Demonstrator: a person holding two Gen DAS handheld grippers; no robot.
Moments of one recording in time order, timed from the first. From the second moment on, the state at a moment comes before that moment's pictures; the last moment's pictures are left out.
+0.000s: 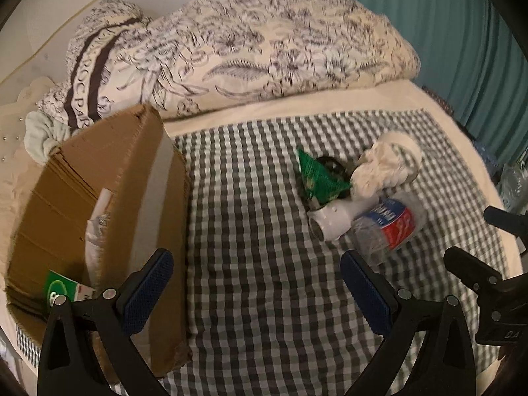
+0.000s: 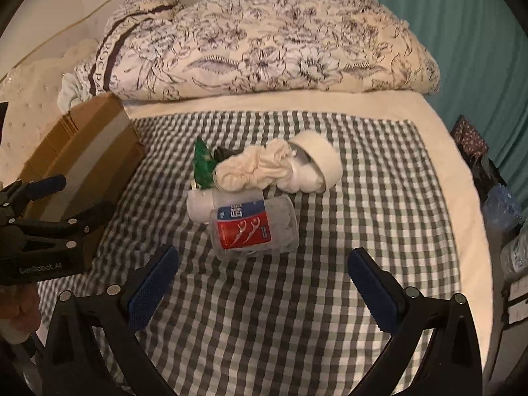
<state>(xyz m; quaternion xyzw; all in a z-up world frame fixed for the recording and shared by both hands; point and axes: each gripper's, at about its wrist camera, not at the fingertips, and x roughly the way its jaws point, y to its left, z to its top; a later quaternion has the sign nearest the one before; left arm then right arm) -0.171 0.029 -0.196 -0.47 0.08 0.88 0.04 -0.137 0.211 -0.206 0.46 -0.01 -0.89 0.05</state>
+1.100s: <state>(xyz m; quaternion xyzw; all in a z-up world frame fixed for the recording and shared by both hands) -0.235 0.089 -0.310 -0.51 0.17 0.83 0.16 -0.205 0.216 -0.287 0.49 -0.02 -0.87 0.09</state>
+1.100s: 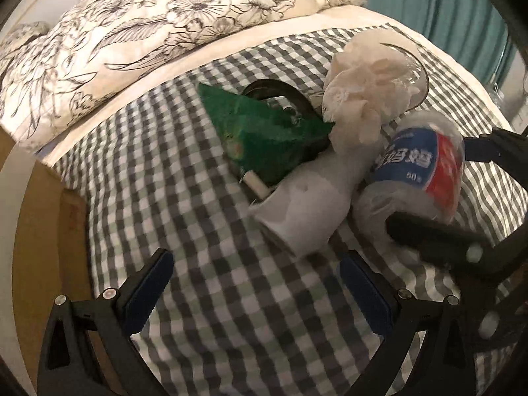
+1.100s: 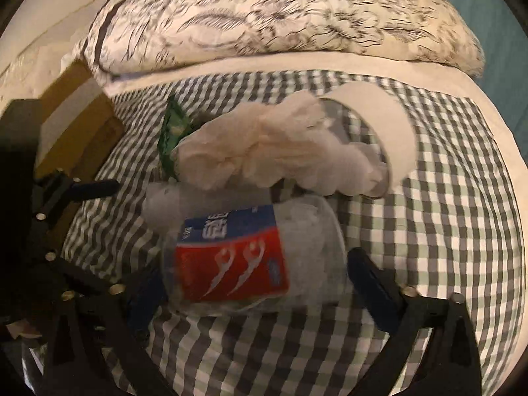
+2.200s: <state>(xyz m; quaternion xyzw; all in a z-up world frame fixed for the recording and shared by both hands) -0.225 0.098 -0.302 -0.53 0.04 0.83 0.13 -0.161 0.269 -0.275 0.48 -0.07 -0.87 0.03</state>
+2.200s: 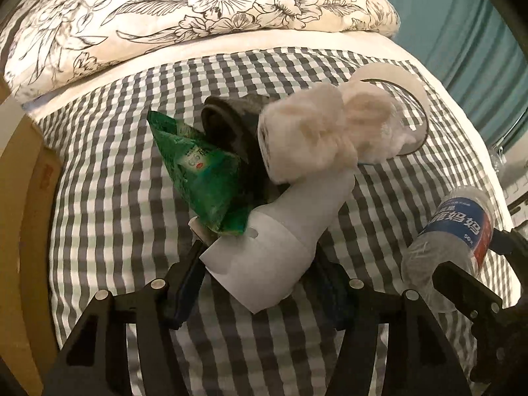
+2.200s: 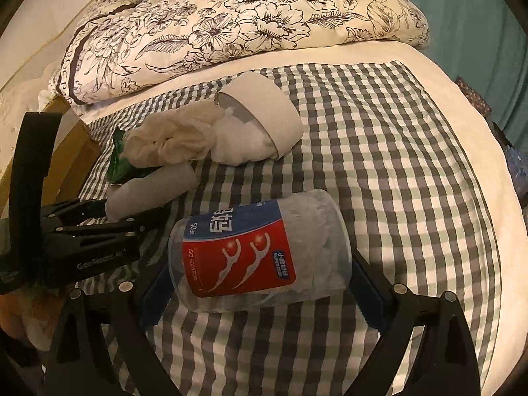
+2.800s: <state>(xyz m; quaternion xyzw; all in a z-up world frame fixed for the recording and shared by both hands) -0.161 0.059 -0.247 -0.50 0.01 0.86 0.12 -0.111 0.252 -0.238 0.46 -0.08 -0.88 0.02</state>
